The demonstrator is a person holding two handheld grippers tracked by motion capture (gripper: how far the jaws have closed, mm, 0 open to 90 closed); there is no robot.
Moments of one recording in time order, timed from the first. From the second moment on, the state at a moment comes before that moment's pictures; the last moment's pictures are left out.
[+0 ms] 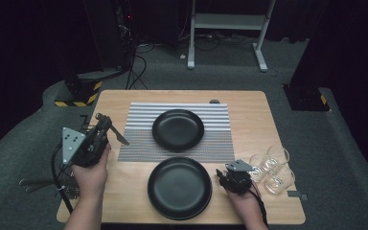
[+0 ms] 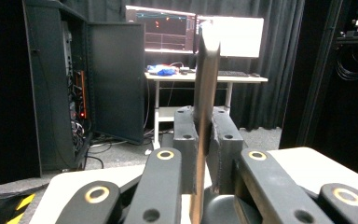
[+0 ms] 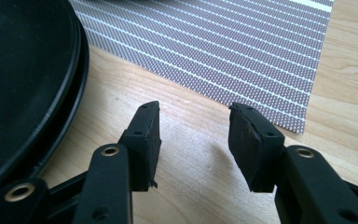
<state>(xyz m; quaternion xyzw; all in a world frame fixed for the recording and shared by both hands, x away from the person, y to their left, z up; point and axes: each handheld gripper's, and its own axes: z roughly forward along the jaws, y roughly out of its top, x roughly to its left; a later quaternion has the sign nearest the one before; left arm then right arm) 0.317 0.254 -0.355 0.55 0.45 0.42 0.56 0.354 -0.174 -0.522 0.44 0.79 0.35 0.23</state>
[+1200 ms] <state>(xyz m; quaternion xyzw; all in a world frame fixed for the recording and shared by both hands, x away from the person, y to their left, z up) 0.364 0.223 -0.401 0.60 0.49 0.36 0.52 0.354 -0.175 -0.524 0.45 0.79 0.35 0.23</state>
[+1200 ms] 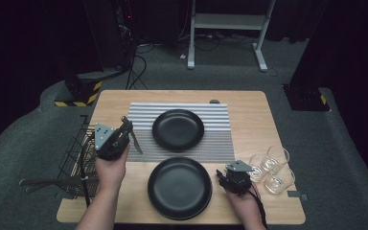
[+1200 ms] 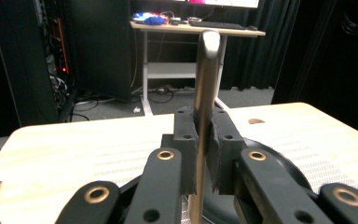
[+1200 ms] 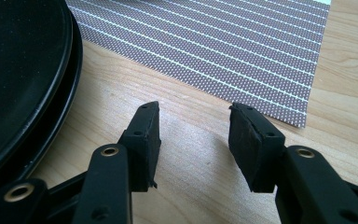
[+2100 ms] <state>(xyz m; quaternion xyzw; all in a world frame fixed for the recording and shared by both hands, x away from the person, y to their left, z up) 0.379 0.233 -0.404 0.61 0.51 0.34 0.49 0.355 -0.175 -0.524 0.45 0.79 0.35 0.22</state>
